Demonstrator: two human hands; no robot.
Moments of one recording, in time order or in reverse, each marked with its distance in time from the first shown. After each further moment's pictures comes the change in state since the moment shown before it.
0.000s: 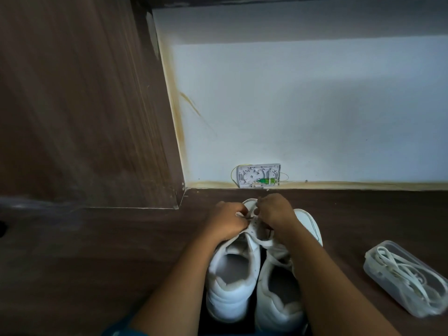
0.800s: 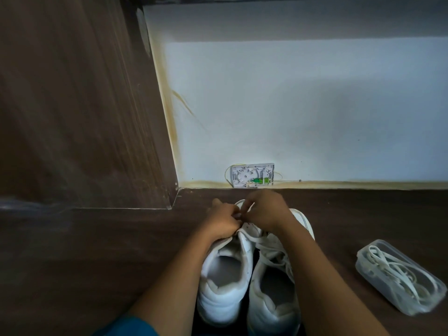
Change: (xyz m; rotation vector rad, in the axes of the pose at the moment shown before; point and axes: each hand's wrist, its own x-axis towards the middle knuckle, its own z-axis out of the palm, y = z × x) left_hand 0.018 -0.004 0.017 -0.001 -0.098 -0.152; right_hand -0.010 -0.008 -0.012 -0.534 -0.070 -0.310
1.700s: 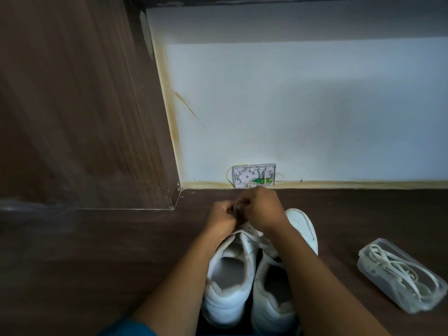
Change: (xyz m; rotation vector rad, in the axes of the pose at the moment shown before) left_hand -0.004 0.001 0.013 -0.813 0.177 0.011; right_hand 0.006 -0.009 0.013 0.171 0.136 -0.085
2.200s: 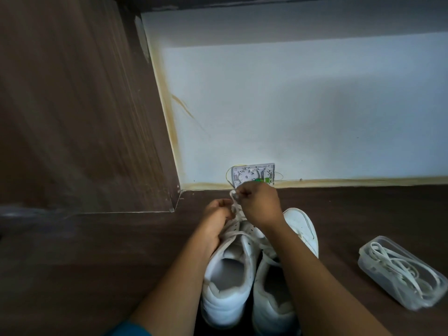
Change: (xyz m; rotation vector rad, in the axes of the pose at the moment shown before) left_hand 0.000 0.006 -0.011 -0.314 0.052 -0.159; right_hand -0.003 -0.007 -0.002 0.116 0.141 -0.051
